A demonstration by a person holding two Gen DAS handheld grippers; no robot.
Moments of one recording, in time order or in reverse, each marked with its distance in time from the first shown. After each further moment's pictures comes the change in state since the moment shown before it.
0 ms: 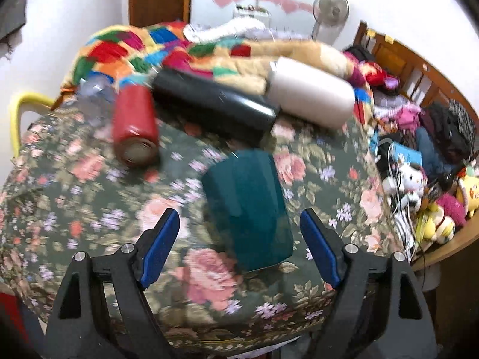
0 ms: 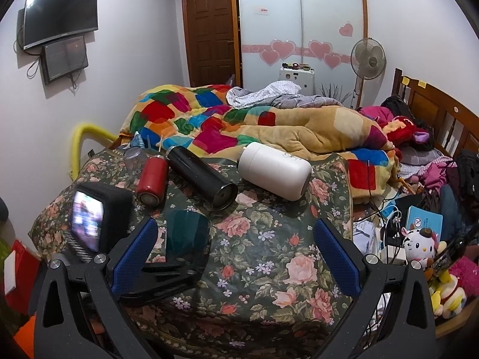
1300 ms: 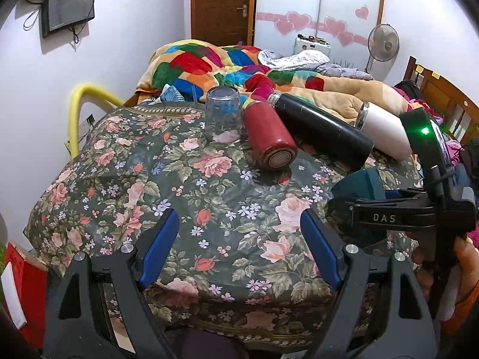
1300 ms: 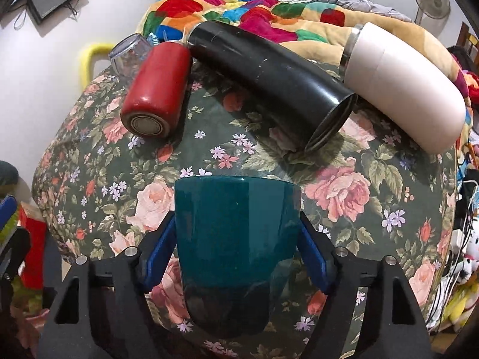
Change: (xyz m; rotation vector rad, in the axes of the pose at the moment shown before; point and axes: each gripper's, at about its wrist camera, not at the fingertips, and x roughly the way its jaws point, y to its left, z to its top) left arm -0.060 0.101 -0.030 -0.118 -0.111 0.230; right arm 0.189 0.050 -0.027 -0.031 0.486 0.182
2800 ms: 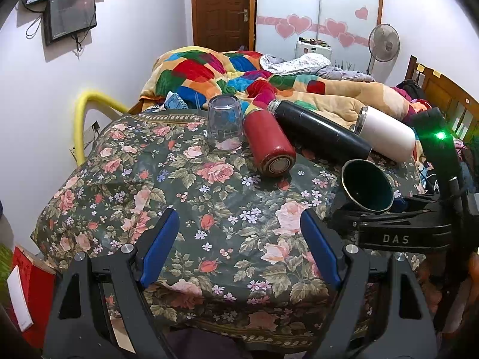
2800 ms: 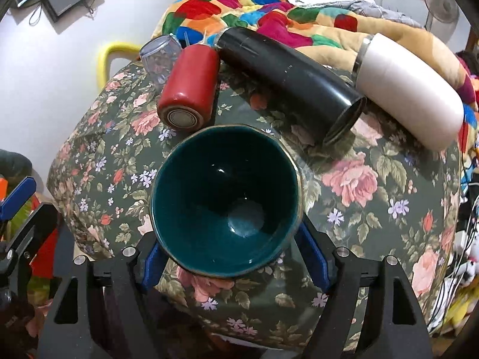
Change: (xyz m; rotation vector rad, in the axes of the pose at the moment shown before) left arm -0.013 -0.005 0.004 0.015 -0.024 0.028; right arm -0.014 0.021 -0.011 -0.032 0.002 0.056
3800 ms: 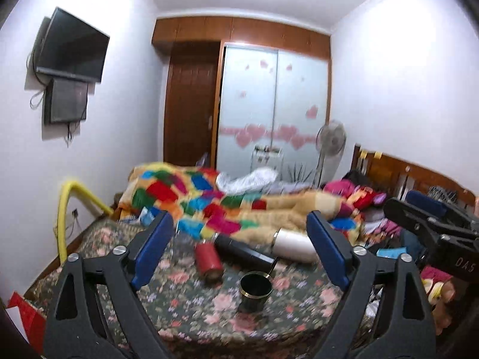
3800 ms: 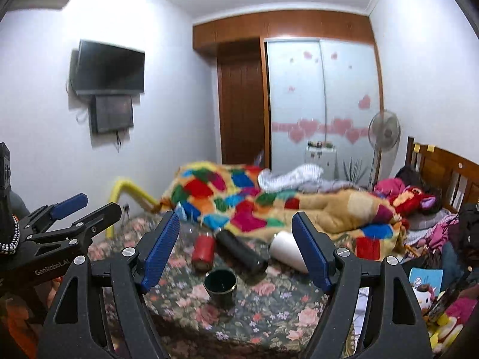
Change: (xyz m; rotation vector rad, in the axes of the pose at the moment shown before) left arm -0.244 -0.038 0.034 0.016 -0.559 -0.200; right arm -0.309 0.051 -0.103 -0.098 -0.876 -0.155
